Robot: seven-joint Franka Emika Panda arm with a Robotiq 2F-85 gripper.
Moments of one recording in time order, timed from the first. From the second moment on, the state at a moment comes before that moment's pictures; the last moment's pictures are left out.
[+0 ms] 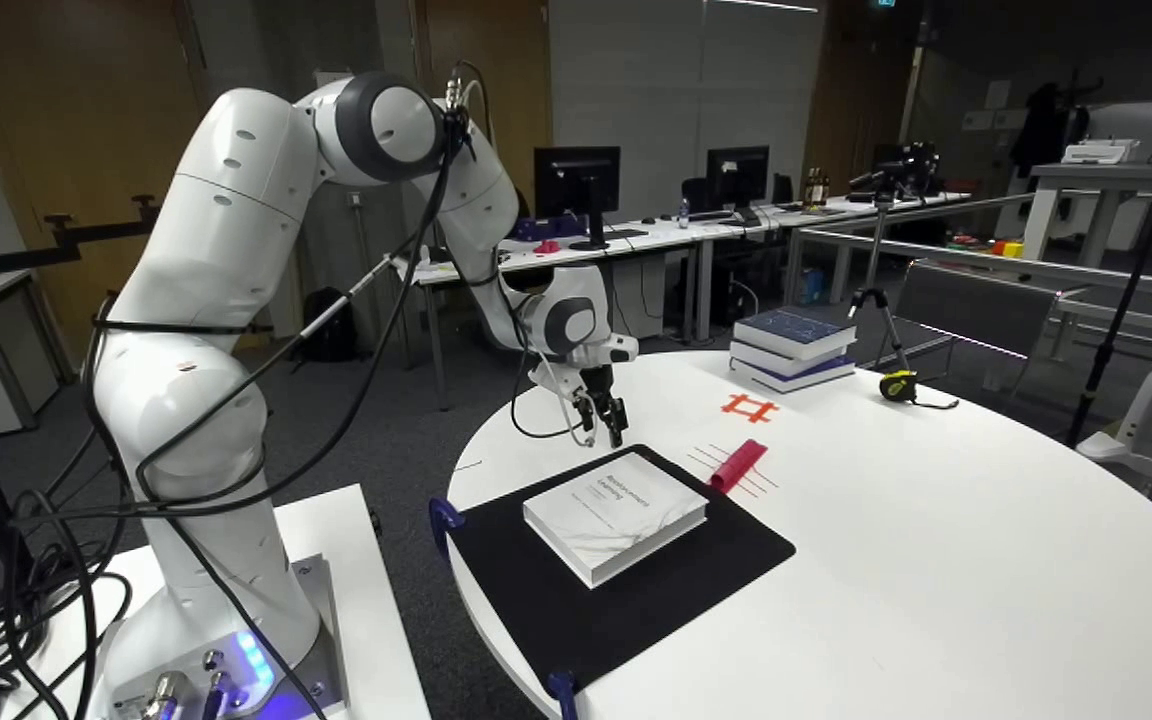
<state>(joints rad) 0.37 0.55 -0.08 -2.05 -0.13 2.71 0.32</state>
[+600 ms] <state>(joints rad) 0.39 0.60 -0.12 -2.03 -0.19 2.71 0.36</state>
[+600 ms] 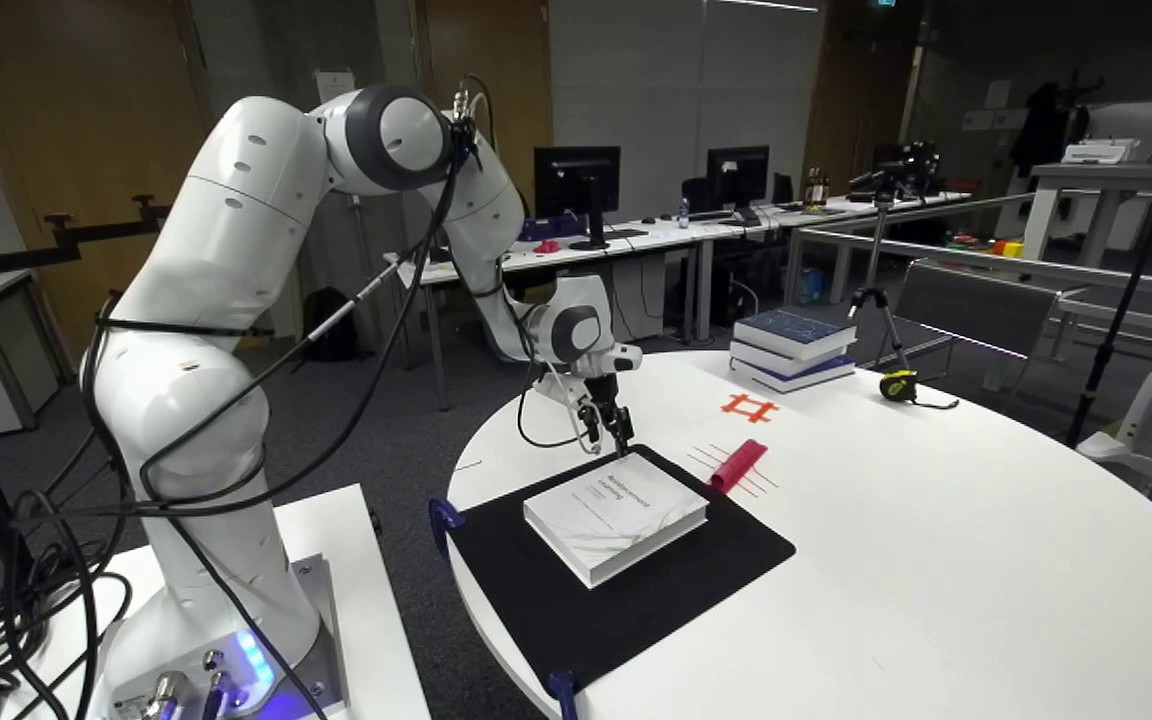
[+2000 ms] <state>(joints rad) 0.41 0.62 -0.15 -2.00 -0.19 2.71 0.39</state>
